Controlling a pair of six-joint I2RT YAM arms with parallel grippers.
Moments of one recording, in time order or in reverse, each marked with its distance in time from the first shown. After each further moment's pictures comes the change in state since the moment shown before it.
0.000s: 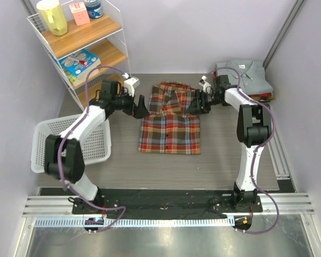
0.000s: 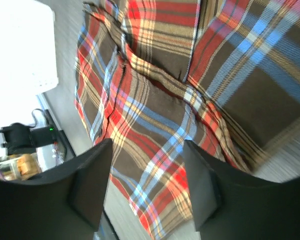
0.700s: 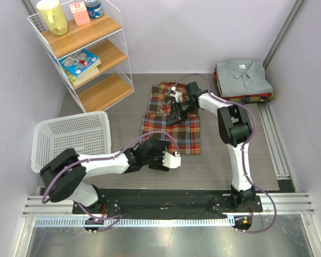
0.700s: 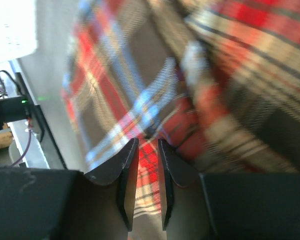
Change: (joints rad) left arm -0.724 -0.239 -0.599 0.322 -0.683 0.827; right arm 0.253 0.095 0.078 0.011 0.060 -0.056
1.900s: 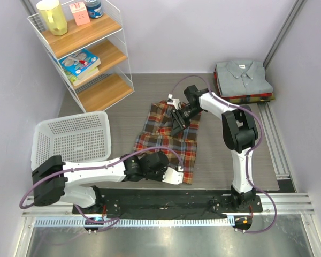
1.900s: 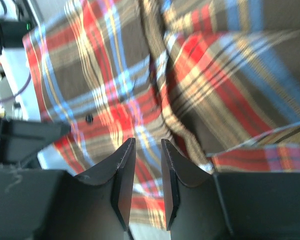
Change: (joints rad) left arm -0.249 -0.097 0.123 -0.462 -0.069 -0.215; right arm 0.047 -0.134 -0.074 -0.298 -0.029 -0.275
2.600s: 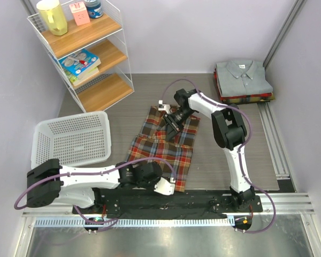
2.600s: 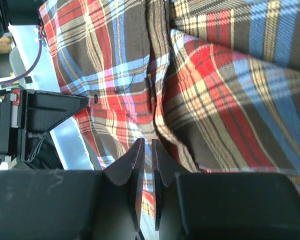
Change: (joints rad) left arm -0.057 -0.087 -0.169 0.011 -0.002 0.002; right arm 0.077 0.122 0.141 -0.202 -0.033 -0.100
